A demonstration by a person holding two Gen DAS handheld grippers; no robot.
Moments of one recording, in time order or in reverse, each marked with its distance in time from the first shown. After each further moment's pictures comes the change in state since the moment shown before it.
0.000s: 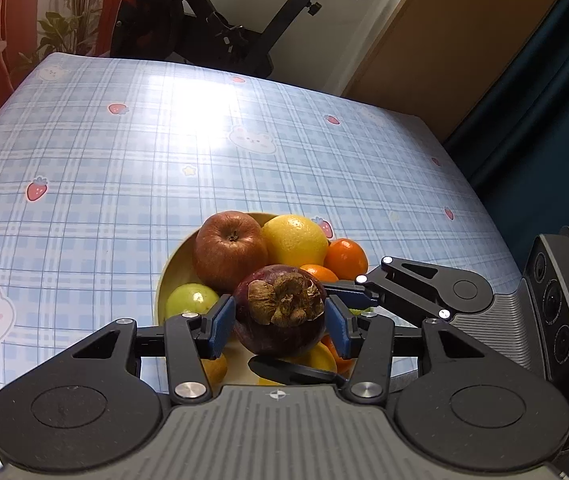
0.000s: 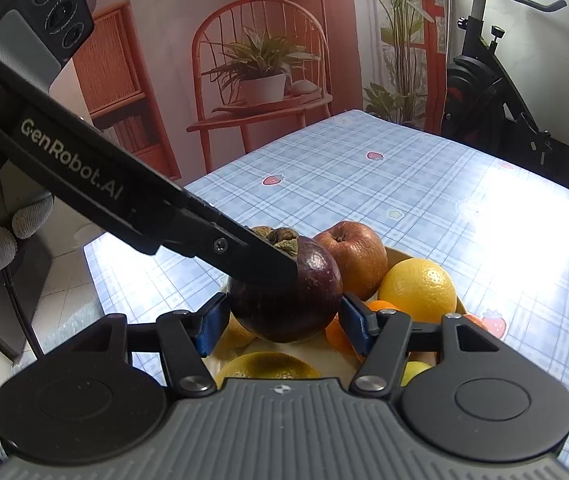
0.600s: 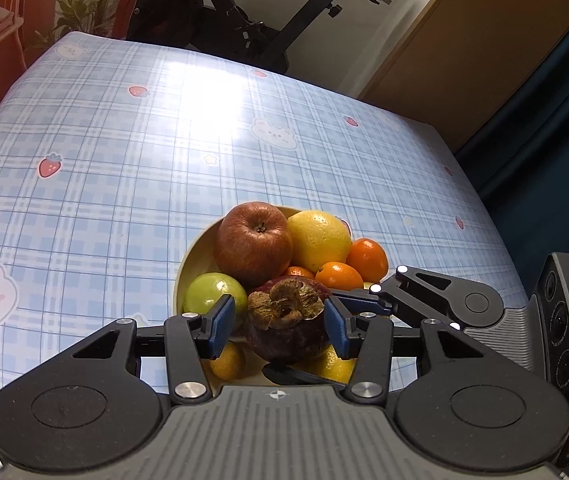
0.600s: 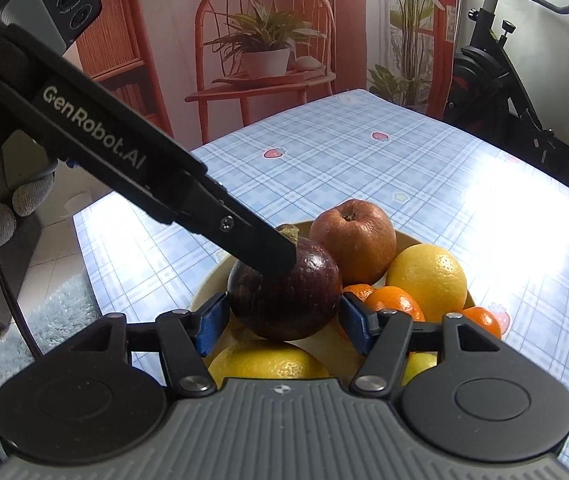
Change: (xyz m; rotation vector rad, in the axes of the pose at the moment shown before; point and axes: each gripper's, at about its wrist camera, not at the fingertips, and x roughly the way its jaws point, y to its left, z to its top) left arm 0.006 0.017 -0.007 -0.064 -0.011 0.004; right arm 0.015 0.009 -0.002 -0.058 0.066 -0.042
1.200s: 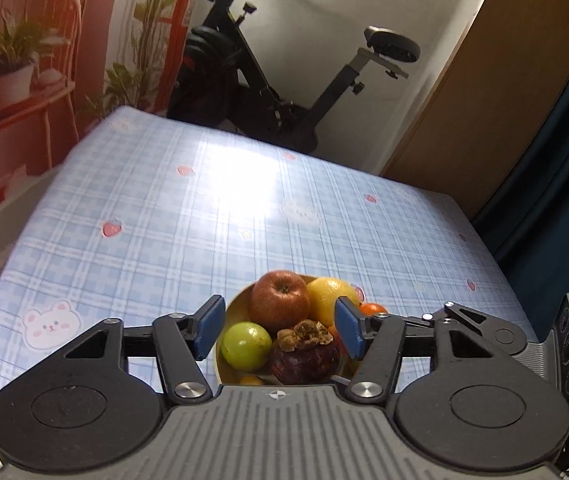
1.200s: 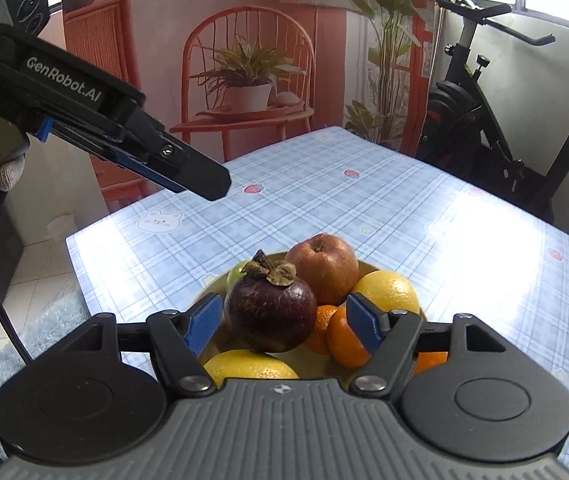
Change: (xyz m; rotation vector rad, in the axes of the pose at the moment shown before) left arm -0.074 -0.024 -0.012 -0.012 -0.254 0.135; right arm -0.050 0.002 -0.001 0.013 -0.138 -0.098
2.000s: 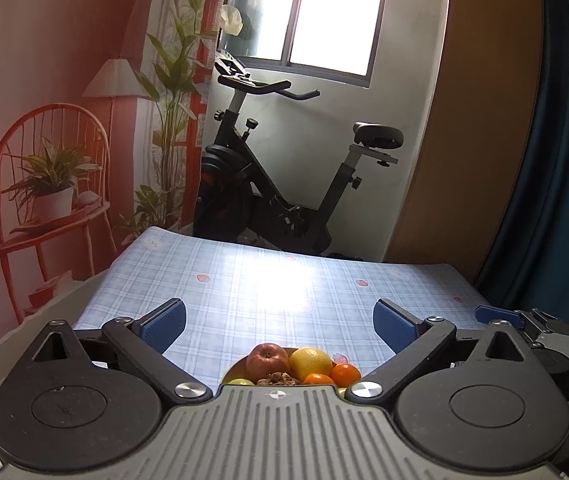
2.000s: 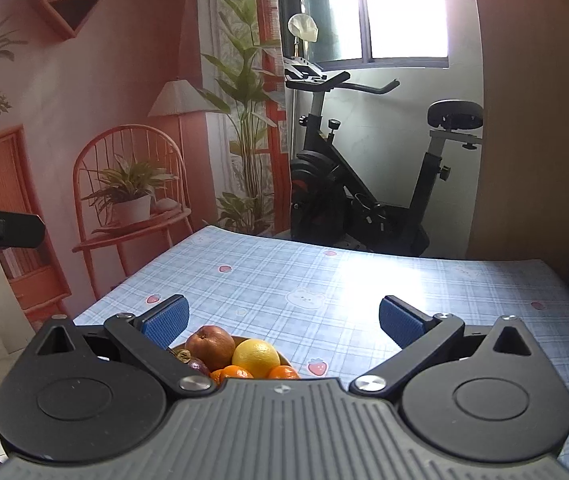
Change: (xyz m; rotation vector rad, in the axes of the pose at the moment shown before) left arm -0.093 -0.078 -0.021 0.110 -0.300 0.128; right arm -0.135 -0.021 0.022 0.233 -0.214 -0.310
